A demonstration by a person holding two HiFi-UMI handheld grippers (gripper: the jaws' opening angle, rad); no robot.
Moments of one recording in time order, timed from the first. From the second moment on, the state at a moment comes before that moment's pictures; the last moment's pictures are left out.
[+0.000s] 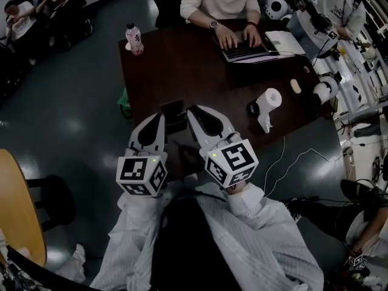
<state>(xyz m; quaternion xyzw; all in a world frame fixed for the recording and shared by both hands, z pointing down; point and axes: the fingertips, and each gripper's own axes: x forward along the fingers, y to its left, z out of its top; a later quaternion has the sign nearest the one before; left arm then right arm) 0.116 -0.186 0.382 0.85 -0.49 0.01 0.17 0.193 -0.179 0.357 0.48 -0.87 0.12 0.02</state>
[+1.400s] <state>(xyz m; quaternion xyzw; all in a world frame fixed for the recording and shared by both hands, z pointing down) 0.127 -0.187 0.355 0.86 -0.49 0.00 0.14 0.195 -0.179 0.339 0.45 -0.89 0.10 0.01</state>
